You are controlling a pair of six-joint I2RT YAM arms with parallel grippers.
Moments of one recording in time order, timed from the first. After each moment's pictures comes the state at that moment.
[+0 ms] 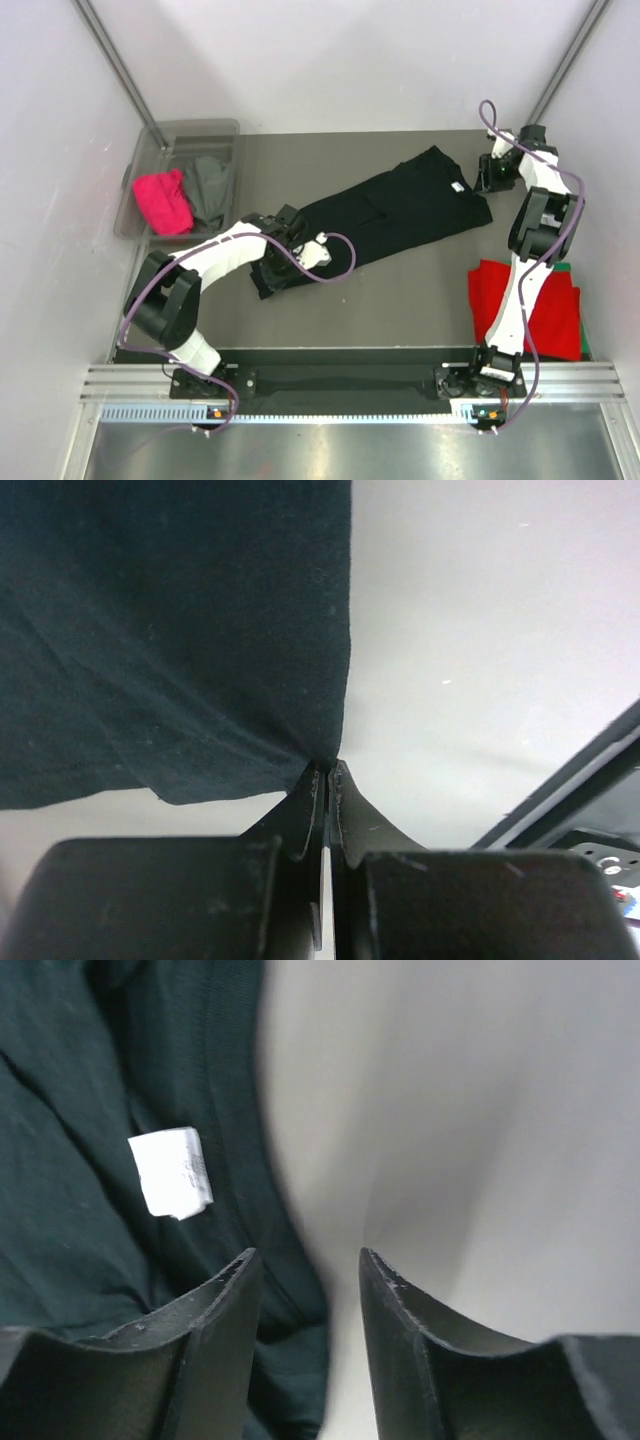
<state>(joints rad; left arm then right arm) -0.57 1.61 1.08 -0.90 0.12 0.60 -0.28 2.37 2.02 -0.75 -0.42 -0.36</state>
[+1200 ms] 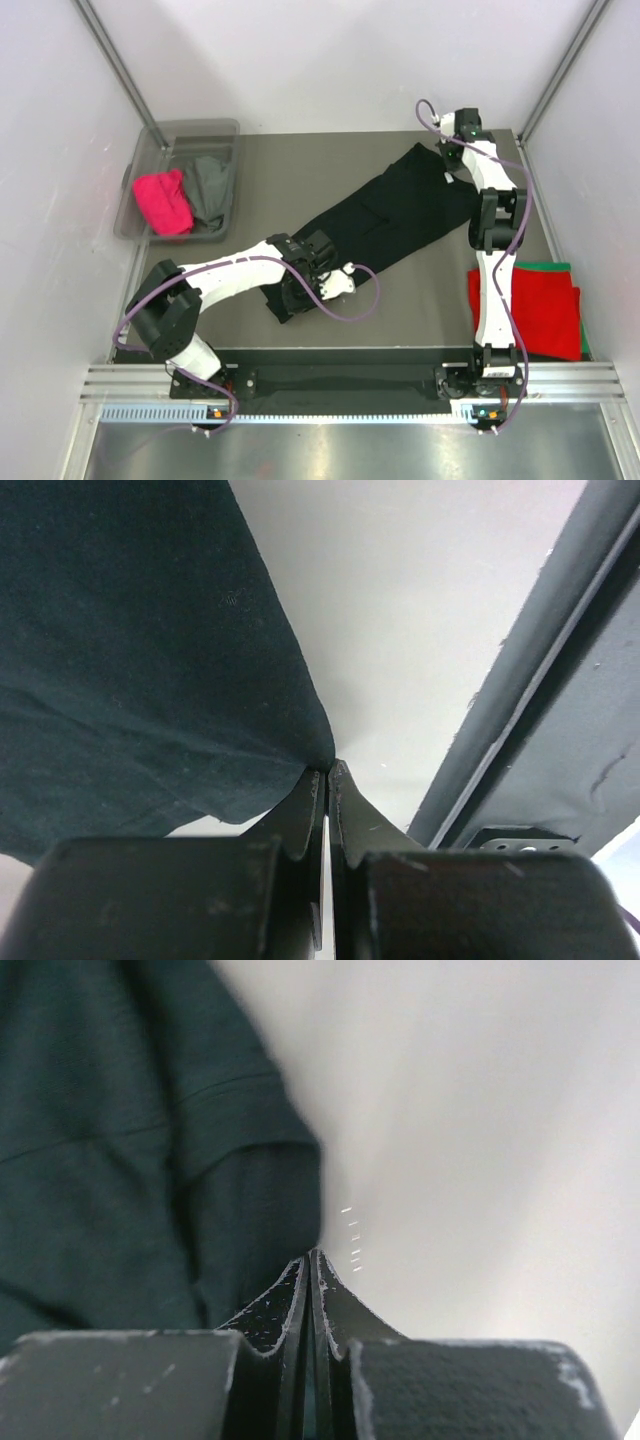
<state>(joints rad) -0.85 1.57 1.05 -0.93 0.16 0.51 -0.01 2.58 2.37 -0.72 0.00 -0.38</state>
